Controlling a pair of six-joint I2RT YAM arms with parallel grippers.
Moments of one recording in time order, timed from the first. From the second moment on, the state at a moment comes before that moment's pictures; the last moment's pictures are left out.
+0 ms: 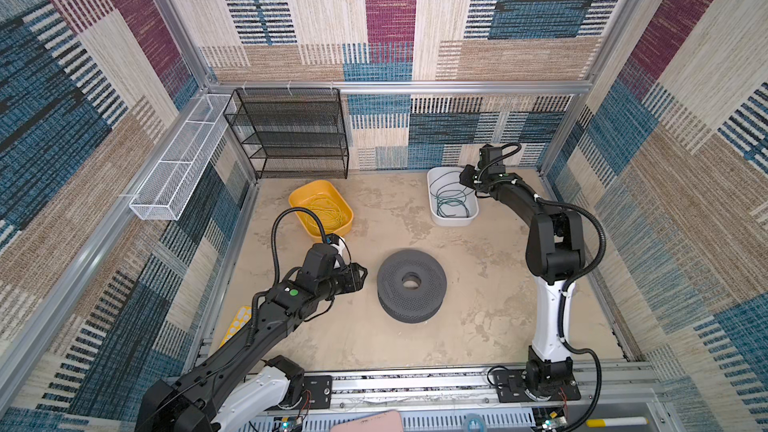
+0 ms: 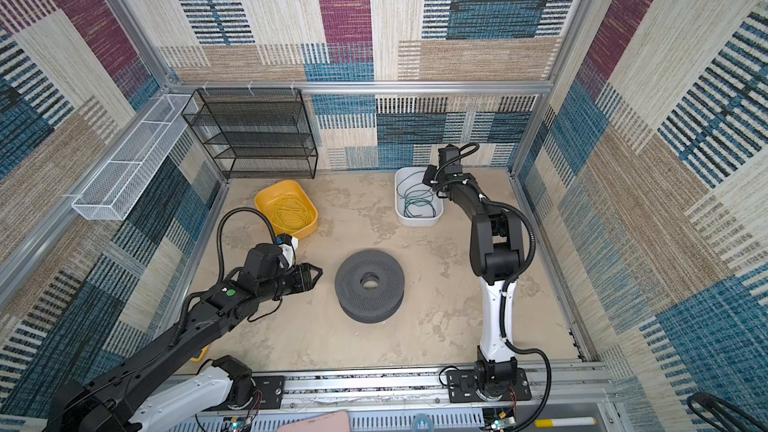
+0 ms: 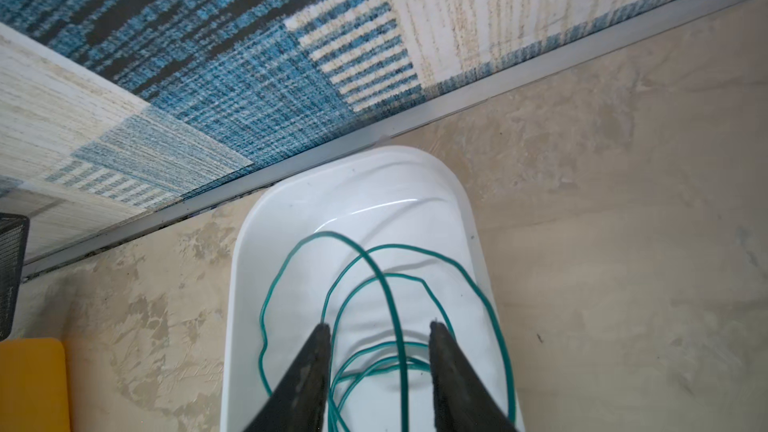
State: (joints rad) left arm -0.49 0.98 0.64 -0.40 0.14 -0.63; right arm 0.11 2.22 1.85 -0.31 -0.08 0.47
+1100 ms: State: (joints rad) left arm -0.49 1.09 0.88 -0.43 0.11 -0.61; right arm 0.11 1.80 1.68 -0.20 -0.39 0.51
